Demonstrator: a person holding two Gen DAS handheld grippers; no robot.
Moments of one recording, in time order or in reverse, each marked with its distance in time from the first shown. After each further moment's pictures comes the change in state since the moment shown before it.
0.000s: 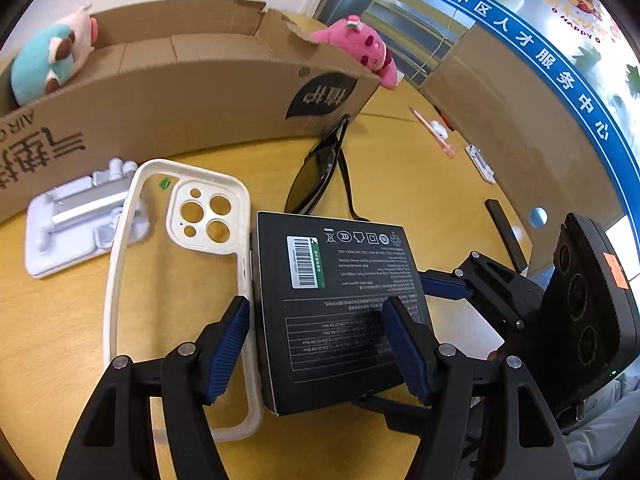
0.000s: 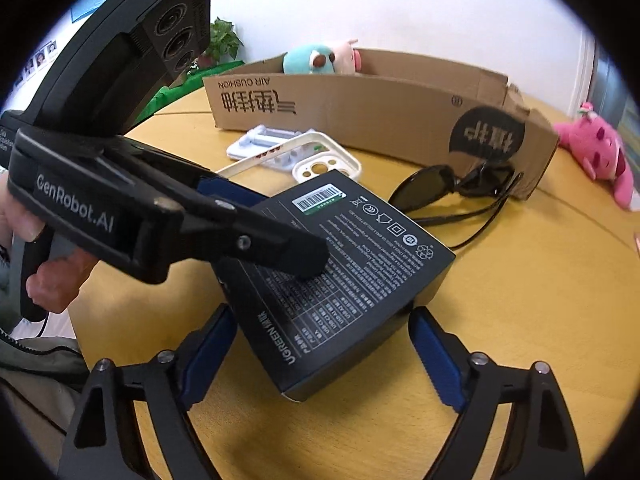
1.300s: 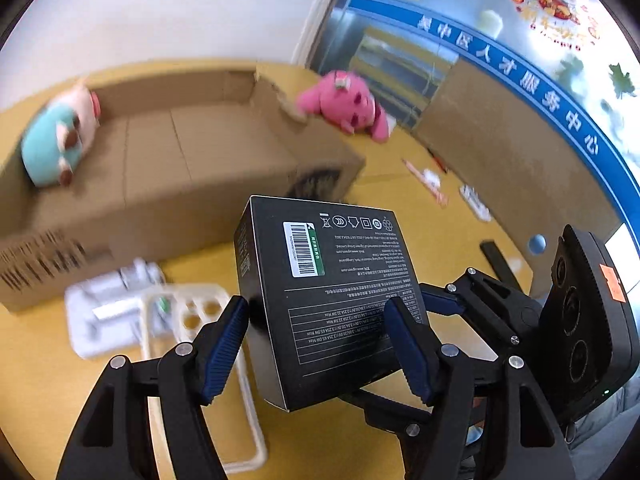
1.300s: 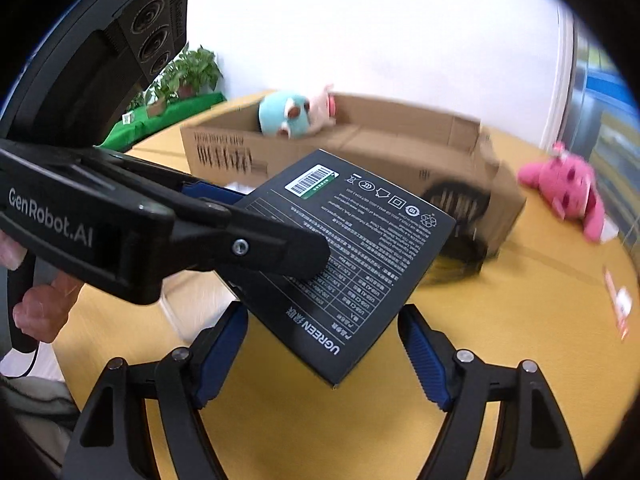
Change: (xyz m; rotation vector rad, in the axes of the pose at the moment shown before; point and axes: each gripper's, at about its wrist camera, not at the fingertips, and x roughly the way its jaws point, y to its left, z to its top) left arm -0.043 -0.015 0.052 0.075 -0.171 0.044; right arm -0.015 -0.005 0.051 -0.011 -0.129 -0.120
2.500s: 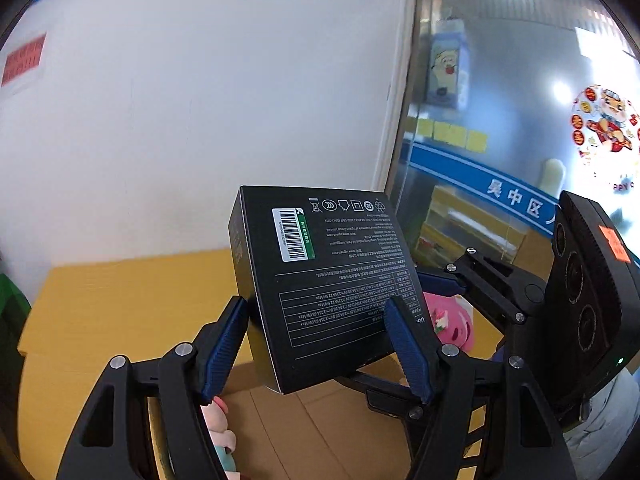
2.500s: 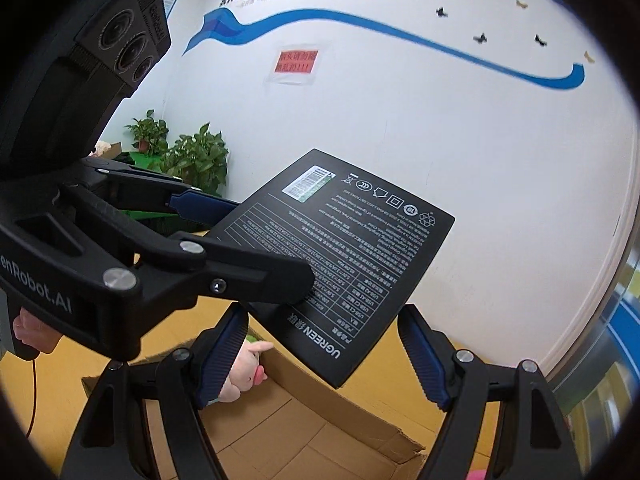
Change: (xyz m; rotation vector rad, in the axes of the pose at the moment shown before) left arm -0.099 0.135 0.328 0.066 -0.369 0.186; right arm 0.053 -0.075 0.390 -0.316 -0.332 -0.003
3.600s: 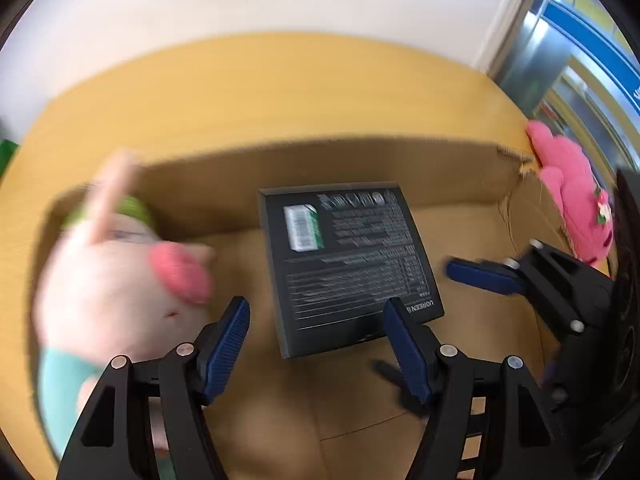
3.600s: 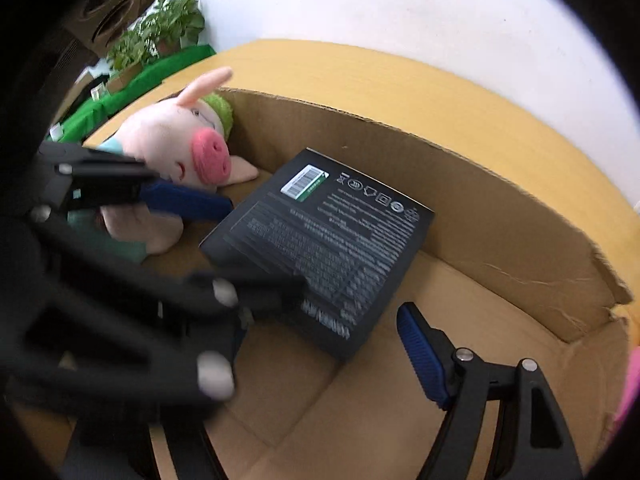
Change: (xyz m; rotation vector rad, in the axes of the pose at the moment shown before) left arm 0.207 0.067 -0.172 -0.181 0.526 0.253; right arm 0.201 -0.002 -0.225 0.227 0.583 0.198
